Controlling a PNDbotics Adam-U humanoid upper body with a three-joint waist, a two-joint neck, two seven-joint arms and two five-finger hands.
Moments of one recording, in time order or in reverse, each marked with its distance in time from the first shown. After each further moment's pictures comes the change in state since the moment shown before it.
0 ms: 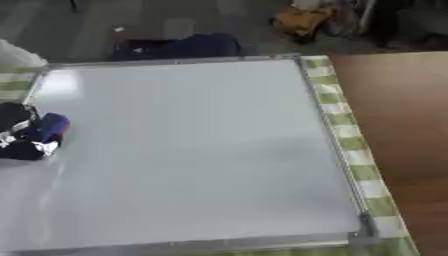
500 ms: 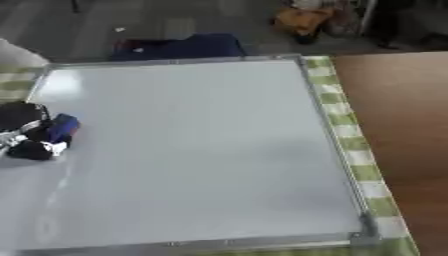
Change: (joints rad) left arm -0.003 -0.014 -0.006 -0.011 -0.001 -0.024 -0.015; right arm 0.000 0.000 0.000 0.000 0.000 0.000 0.000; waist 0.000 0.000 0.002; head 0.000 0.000
